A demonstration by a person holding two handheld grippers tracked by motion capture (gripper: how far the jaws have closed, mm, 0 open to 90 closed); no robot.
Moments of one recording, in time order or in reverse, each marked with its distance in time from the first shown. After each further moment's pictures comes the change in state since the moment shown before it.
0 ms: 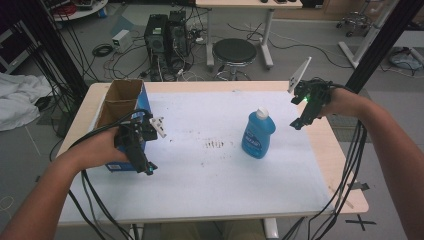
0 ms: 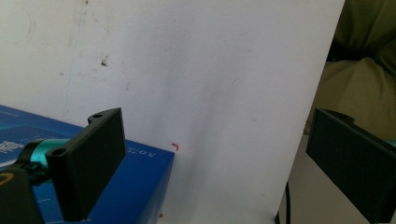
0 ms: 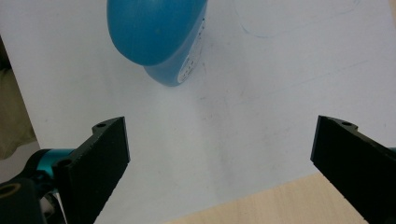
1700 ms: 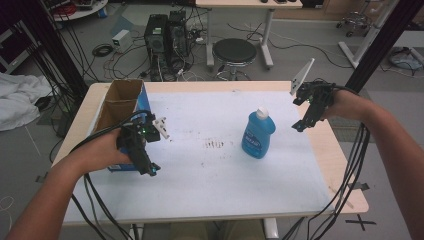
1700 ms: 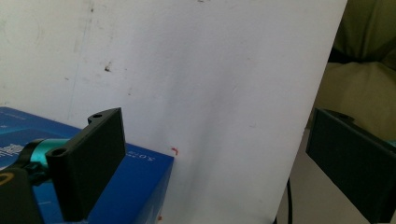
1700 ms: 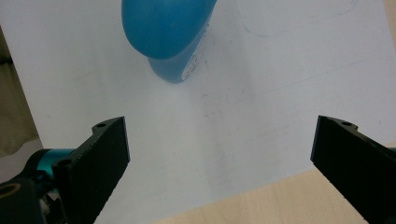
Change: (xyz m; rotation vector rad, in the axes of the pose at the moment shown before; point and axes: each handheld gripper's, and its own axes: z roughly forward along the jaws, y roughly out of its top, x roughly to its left) left arm -0.008 0.006 0.000 -0.007 0.028 -0.003; right arm 0.010 -0.003 -0.005 -0.001 -0.021 -0.013
